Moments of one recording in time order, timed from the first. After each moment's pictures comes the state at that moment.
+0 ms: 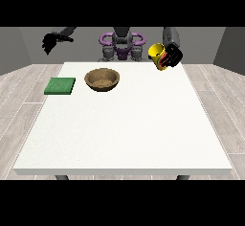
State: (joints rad) left arm -0.68 0.36 0.00 -0.68 -0.47 0.42 -0.32; right arm -0.16 -0.33 -0.32 -1.21 -0.22 0.38 -0.24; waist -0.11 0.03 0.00
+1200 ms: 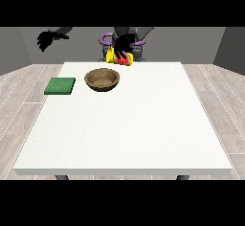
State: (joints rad) left arm -0.98 0.14 -0.57 -0.59 -1.31 0.32 0.33; right arm -0.21 -0.38 -0.34 -1.04 -0.23 0.47 -0.30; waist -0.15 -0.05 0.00
